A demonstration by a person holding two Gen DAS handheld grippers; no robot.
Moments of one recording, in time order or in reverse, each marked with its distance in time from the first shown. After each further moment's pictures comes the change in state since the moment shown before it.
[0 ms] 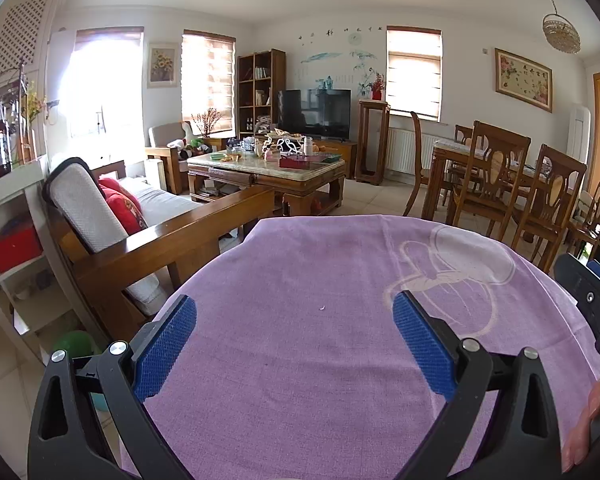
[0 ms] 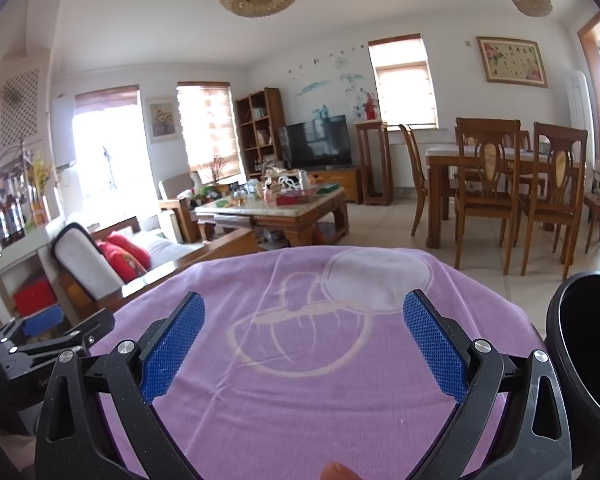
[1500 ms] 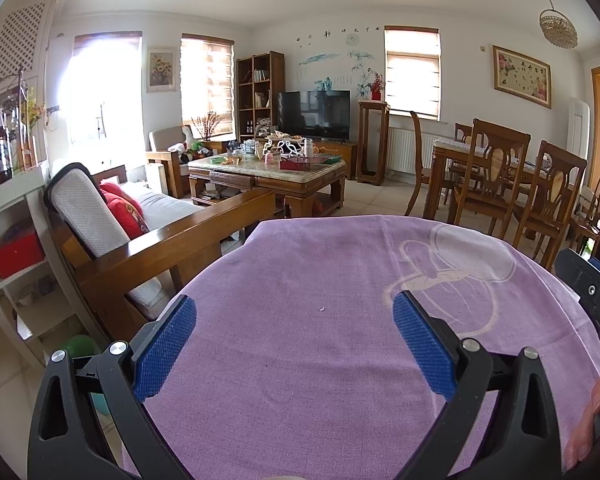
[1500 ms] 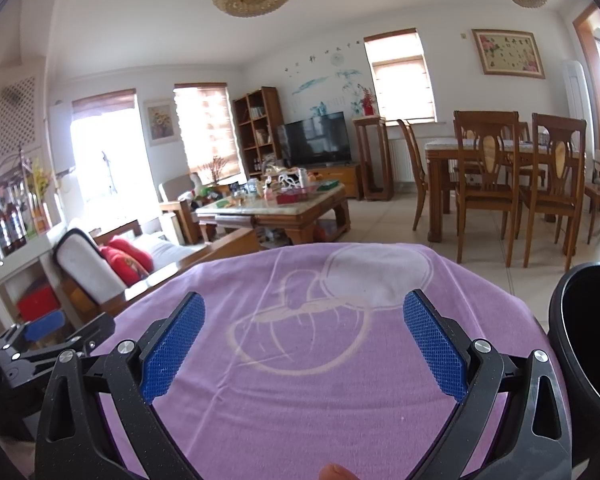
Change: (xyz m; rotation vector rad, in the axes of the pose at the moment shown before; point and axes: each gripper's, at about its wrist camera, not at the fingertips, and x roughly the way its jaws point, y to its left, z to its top) left arm 0.004 0.006 0.004 0.018 -0.006 0.003; right arm 0.000 0.000 -0.002 0.012 0.005 0.004
